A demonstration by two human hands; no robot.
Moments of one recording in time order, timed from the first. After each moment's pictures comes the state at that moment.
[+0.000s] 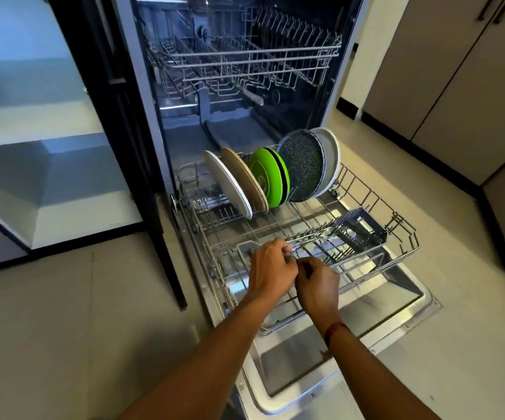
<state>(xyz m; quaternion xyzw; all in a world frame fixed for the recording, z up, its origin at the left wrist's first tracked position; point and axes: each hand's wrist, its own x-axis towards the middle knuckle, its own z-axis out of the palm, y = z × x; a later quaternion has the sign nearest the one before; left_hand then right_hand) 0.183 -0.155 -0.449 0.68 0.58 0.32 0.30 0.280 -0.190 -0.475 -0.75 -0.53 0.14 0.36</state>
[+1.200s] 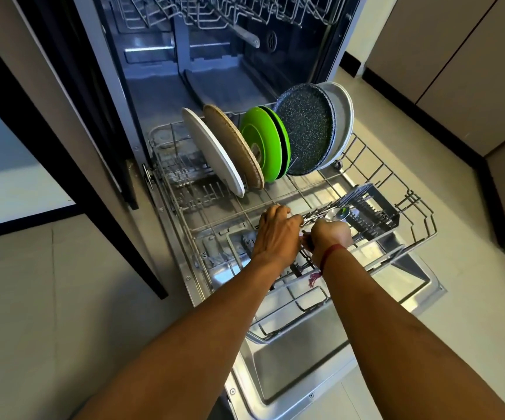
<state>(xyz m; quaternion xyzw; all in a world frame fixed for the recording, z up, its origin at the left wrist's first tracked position) 0.217 -0.070 -0.514 0.82 0.51 0.18 0.17 0.309 -0.078 -0.481 -0.82 -0.06 0.34 0.45</state>
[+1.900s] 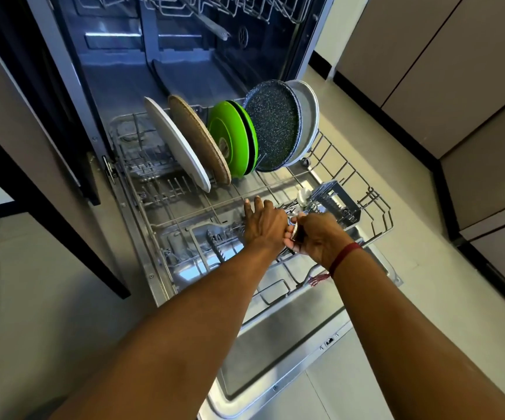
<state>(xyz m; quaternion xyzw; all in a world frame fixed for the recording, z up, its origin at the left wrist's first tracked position) 0.274 -0.061 -0.512 0.83 0.54 0.06 0.16 0.346 -0.101 -0.442 -0.74 -0.13 0.54 0.38</state>
